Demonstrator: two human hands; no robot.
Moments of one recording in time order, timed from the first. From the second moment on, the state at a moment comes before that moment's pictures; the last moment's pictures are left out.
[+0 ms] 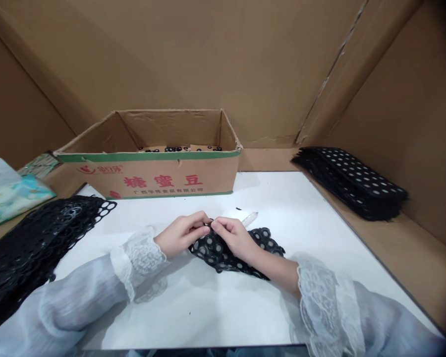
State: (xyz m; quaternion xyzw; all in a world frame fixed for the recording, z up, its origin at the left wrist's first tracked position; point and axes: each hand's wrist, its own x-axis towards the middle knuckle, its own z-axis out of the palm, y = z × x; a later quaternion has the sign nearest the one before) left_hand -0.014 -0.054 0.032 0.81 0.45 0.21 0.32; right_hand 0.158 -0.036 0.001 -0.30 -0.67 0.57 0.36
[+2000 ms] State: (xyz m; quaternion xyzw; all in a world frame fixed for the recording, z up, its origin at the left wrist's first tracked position) left_hand 0.010 -0.081 0.045 0.88 0.48 0.01 -0.01; right_hand 0.155 -0.040 -0.002 -0.39 -0.63 0.47 0.48
